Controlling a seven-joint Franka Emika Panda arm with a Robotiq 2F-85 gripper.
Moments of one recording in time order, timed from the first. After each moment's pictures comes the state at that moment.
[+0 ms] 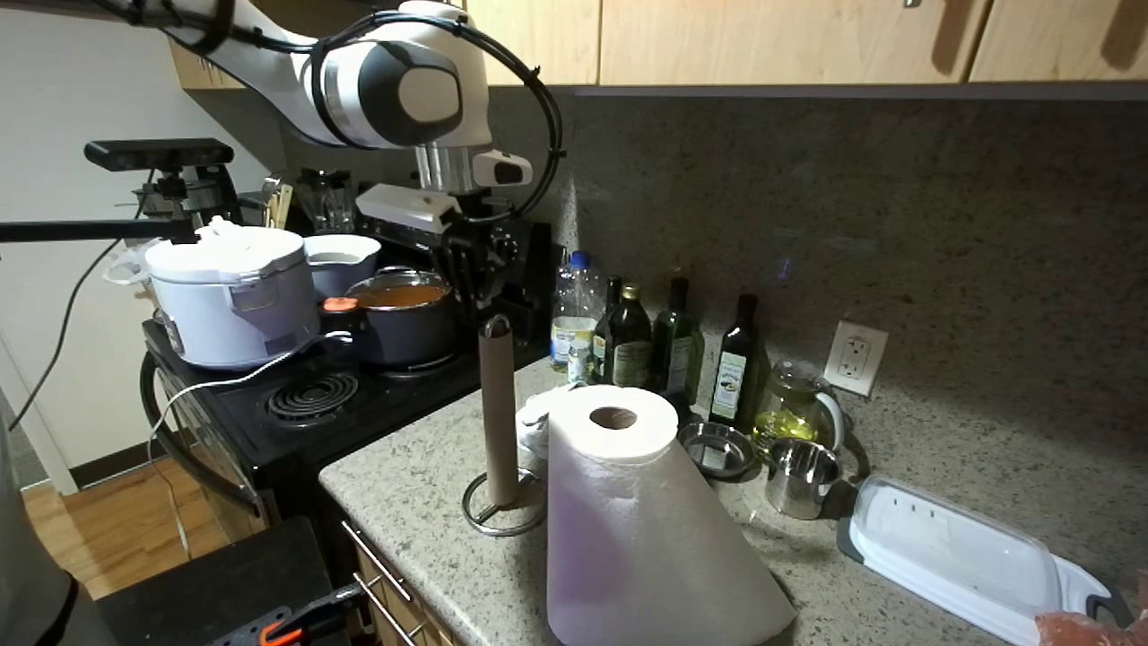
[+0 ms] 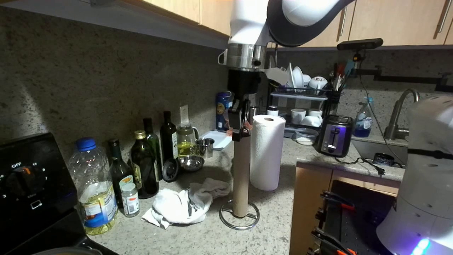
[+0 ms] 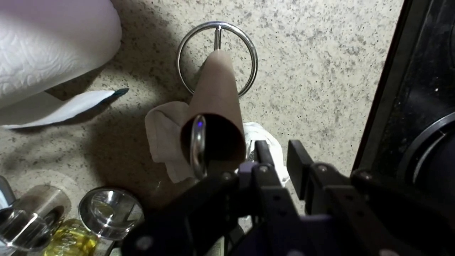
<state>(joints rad) 0.19 -0.29 0.18 -2.39 0.04 2.19 0.08</state>
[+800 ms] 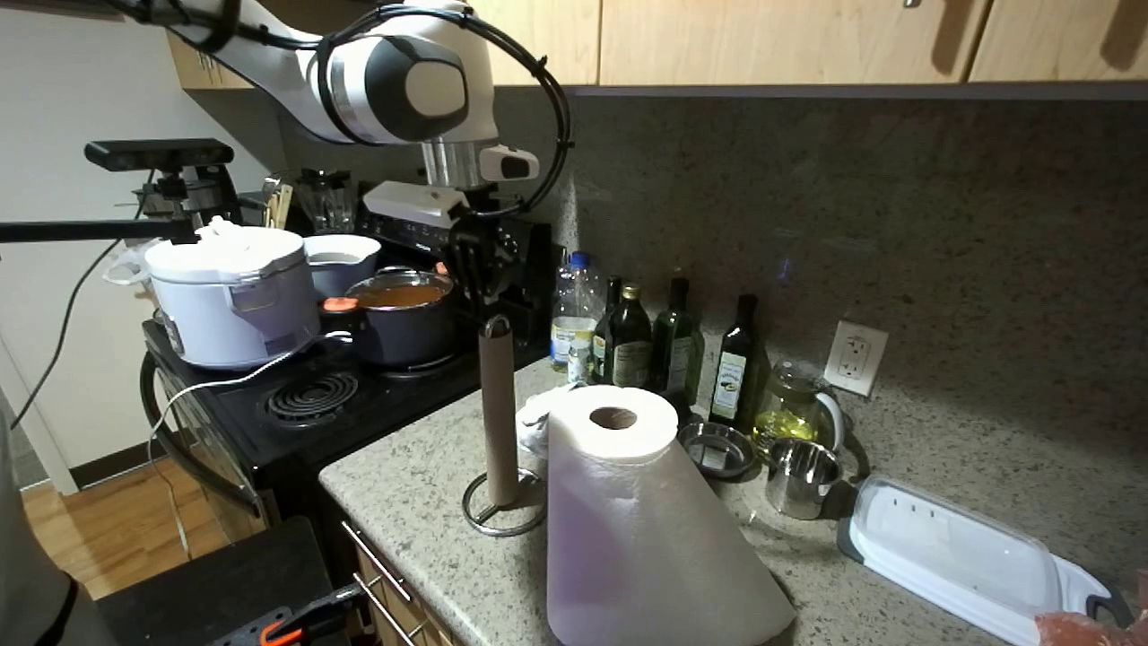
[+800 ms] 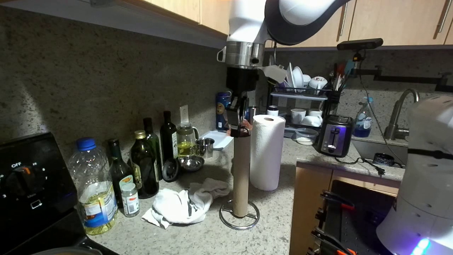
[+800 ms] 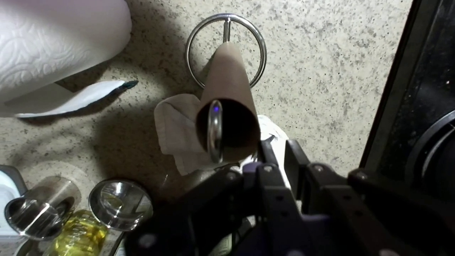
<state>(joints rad) 0.18 -0.28 0.18 -2.37 0.01 2.19 0.08</state>
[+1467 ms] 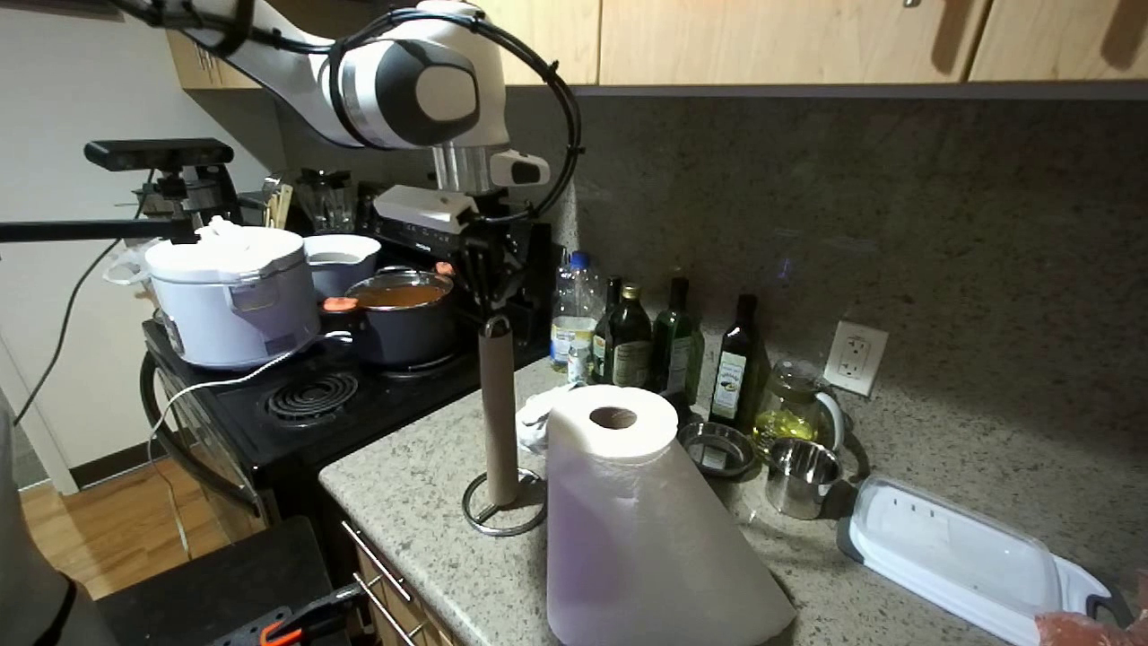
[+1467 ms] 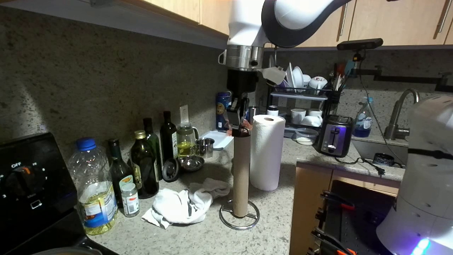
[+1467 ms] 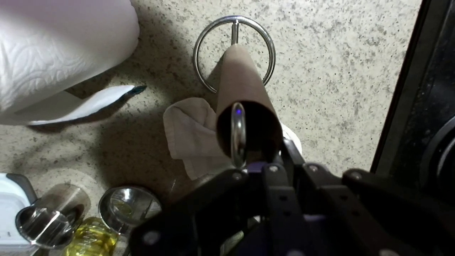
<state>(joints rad) 0.15 -0.27 0.18 -2.37 0.01 2.19 0.08</state>
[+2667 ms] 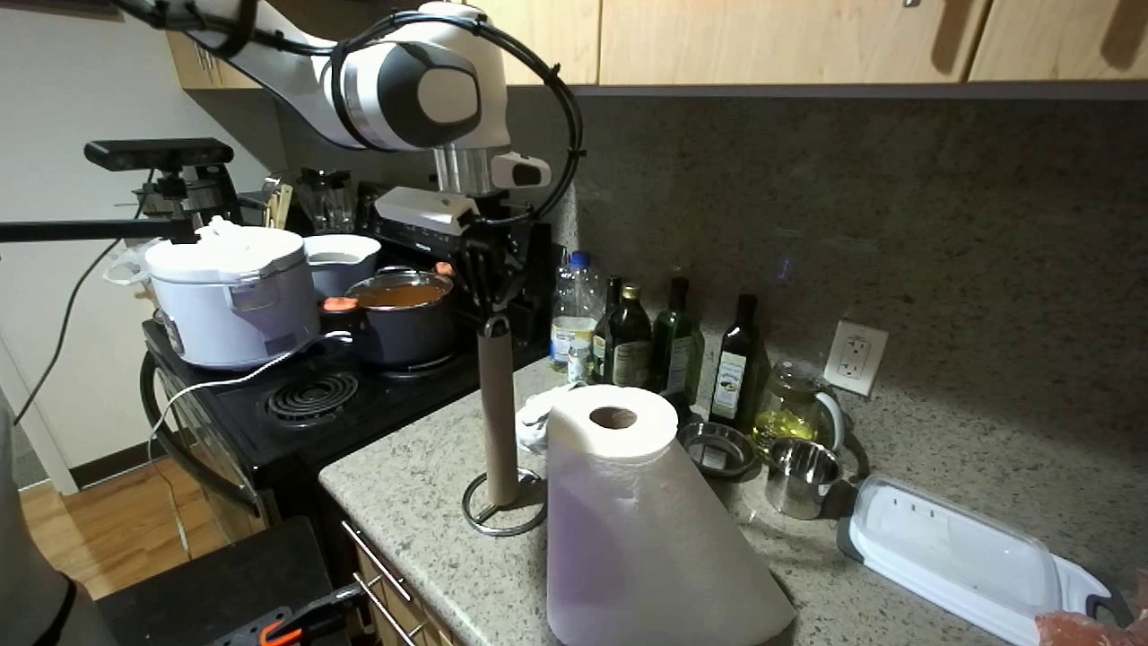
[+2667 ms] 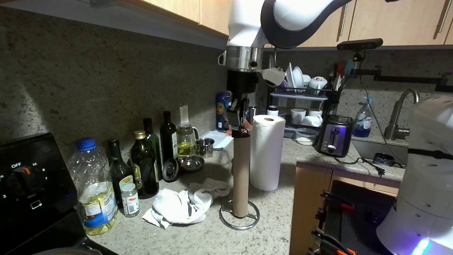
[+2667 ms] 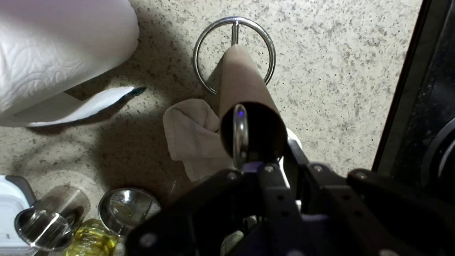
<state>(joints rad) 0.15 -0.26 0.18 -2.37 0.01 2.19 0.08</state>
